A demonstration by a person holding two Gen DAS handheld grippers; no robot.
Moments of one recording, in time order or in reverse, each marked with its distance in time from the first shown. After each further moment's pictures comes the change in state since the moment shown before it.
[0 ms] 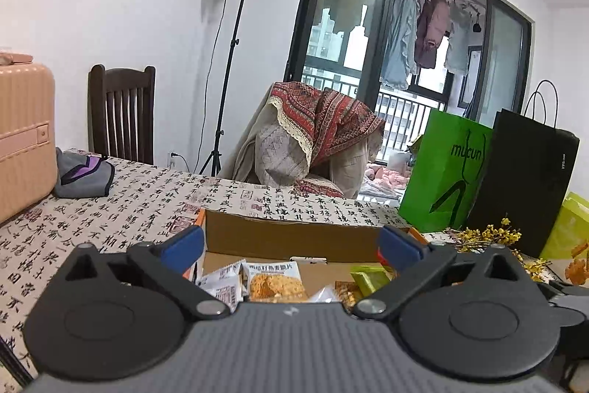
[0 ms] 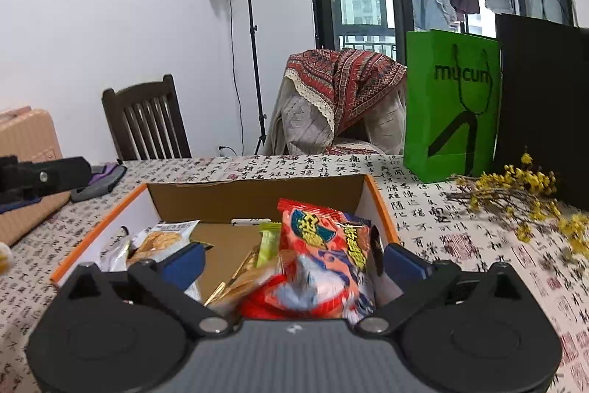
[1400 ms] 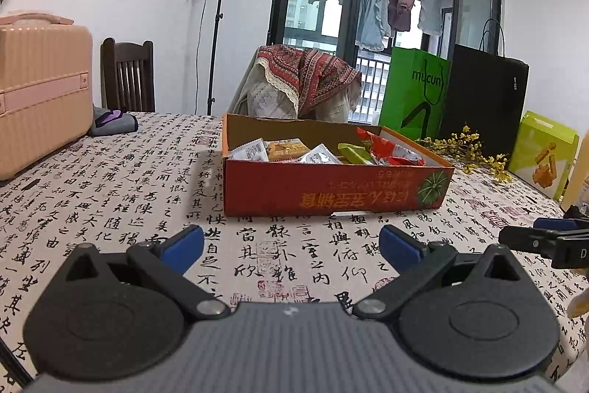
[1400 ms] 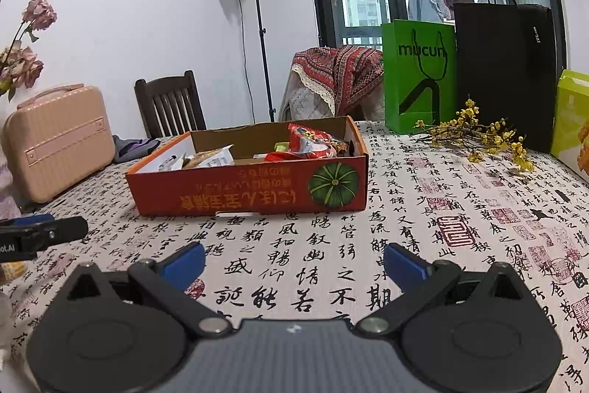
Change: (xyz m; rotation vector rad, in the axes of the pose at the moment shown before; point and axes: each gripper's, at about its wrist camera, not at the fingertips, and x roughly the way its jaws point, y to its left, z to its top) left arm -0.140 0.028 -0.113 0.095 0.089 -0.047; right arm -0.151 -0.005 -0.120 0.008 -0.014 0.026
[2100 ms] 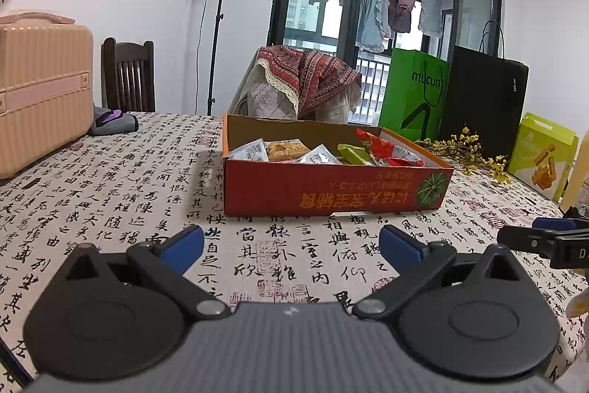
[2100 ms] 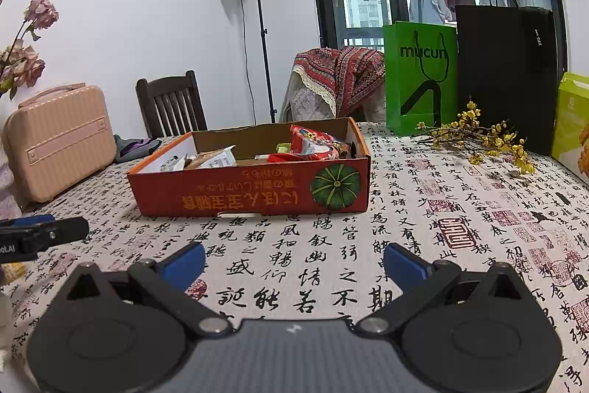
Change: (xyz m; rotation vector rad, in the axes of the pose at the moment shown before) left arm -0.003 -0.001 0.000 -0.004 -0.001 -0.001; right arm 0.000 0.001 0.000 -0.003 0.000 0.001
